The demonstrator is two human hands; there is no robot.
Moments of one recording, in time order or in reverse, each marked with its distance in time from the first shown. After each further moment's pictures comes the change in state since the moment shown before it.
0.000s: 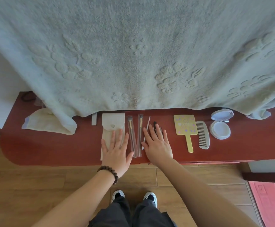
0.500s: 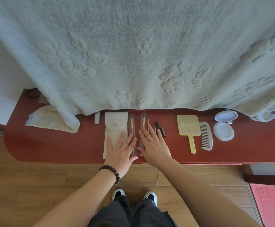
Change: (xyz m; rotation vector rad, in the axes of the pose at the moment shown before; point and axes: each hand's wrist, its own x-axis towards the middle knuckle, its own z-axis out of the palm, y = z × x) left_hand -0.004 0.001 -0.011 0.112 -0.100 0.157; right_hand 0.001 -0.014 -0.006 -0.086 -0.062 -0.184
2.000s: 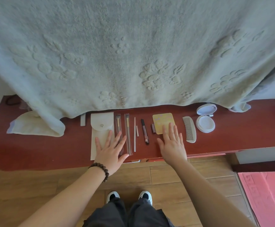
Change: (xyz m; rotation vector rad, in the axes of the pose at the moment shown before) left_hand 0.008 0.003 0.001 -0.010 -0.018 0.000; right_hand -0.053 0.077 0.016 0.261 0.127 0.470
